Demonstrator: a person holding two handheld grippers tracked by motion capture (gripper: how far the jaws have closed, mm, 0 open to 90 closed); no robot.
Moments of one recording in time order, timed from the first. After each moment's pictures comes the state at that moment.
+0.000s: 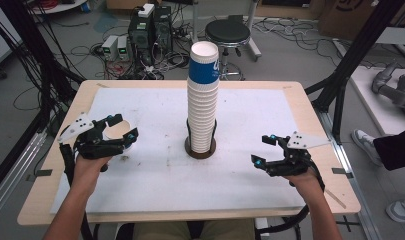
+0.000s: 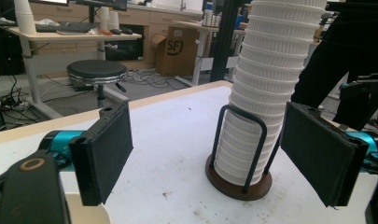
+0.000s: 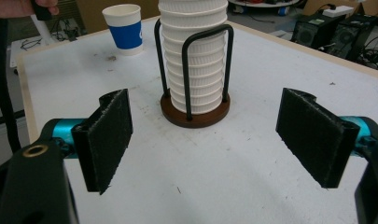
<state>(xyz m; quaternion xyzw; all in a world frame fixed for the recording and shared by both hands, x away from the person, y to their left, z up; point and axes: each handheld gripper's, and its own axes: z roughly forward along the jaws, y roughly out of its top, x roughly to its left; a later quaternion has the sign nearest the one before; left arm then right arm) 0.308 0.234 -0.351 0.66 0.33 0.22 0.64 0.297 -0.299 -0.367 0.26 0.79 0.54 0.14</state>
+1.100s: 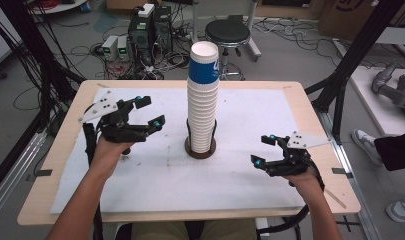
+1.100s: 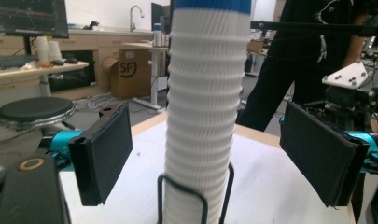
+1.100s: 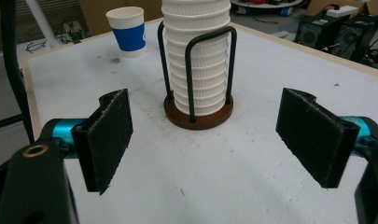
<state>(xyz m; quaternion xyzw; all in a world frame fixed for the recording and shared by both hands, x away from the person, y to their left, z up) 0.328 0.169 -0.296 0.67 0.22 0.18 0.68 0.297 -0.298 -0.366 0.26 0.79 0.54 0.14</state>
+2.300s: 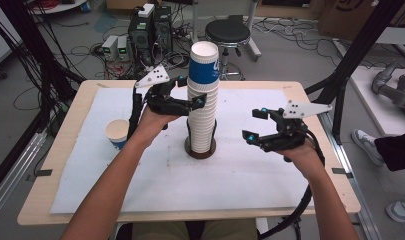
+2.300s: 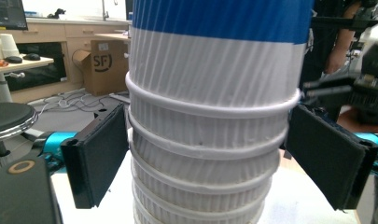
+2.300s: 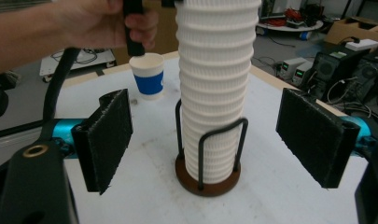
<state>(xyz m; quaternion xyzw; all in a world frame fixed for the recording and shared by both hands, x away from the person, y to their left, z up) 0.397 0.082 -0.278 0.70 0.20 0.14 0.67 0.326 -0.264 -0.284 0.21 0.79 0.56 0.13</state>
